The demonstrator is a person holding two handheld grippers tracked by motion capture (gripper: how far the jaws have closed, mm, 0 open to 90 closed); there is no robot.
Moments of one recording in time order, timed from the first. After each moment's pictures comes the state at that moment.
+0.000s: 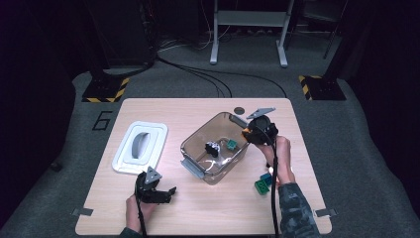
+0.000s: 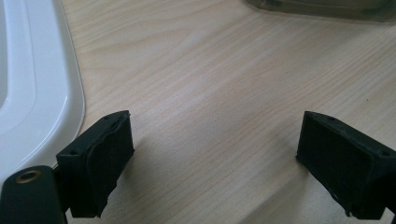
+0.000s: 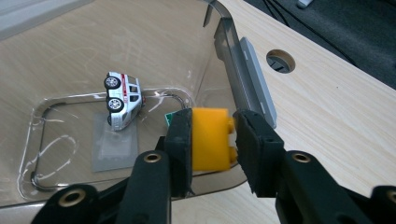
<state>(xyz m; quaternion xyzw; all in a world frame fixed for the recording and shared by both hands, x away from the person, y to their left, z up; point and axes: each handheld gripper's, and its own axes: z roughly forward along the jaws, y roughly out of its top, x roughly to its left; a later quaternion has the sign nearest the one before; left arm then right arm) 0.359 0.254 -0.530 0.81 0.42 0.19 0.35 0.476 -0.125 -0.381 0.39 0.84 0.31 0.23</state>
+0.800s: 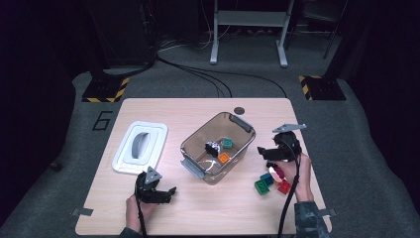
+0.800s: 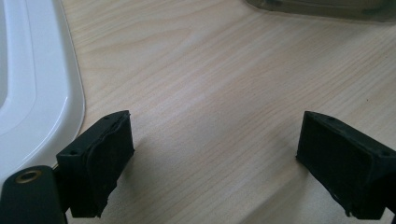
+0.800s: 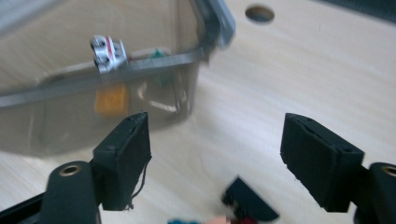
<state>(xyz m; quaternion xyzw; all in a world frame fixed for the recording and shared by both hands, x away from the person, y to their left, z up) 0.359 0.254 -0.530 0.81 0.42 0.19 0.35 0.431 -0.190 -0.405 0.46 0.80 0.34 0.19</state>
